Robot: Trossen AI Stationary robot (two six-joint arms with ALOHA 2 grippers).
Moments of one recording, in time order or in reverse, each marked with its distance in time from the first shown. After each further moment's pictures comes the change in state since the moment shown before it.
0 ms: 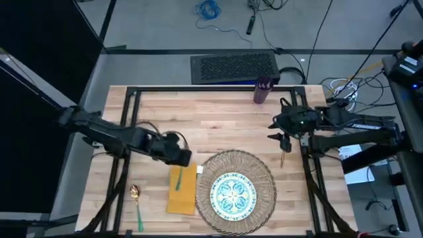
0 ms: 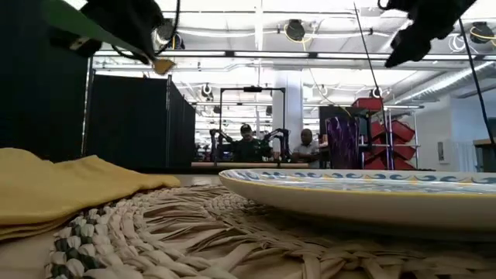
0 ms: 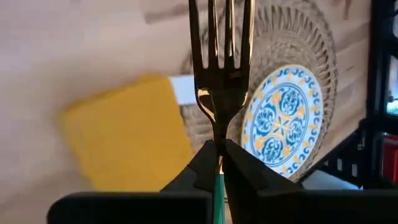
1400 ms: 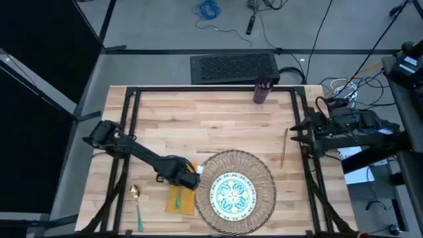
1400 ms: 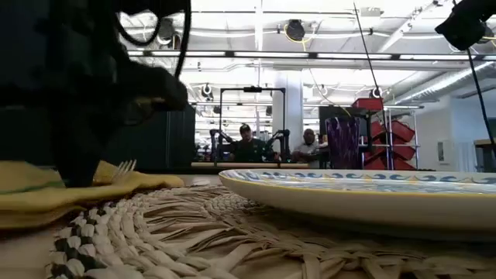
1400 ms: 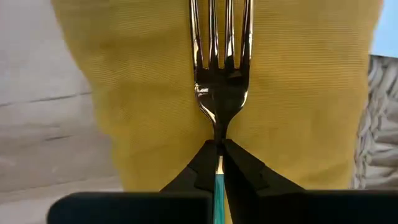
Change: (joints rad) left arm -0.097 0.462 0.061 -0.073 0.142 -0.253; right arm 0.093 -0.448 -0.037 -0.118 -0.008 0.114
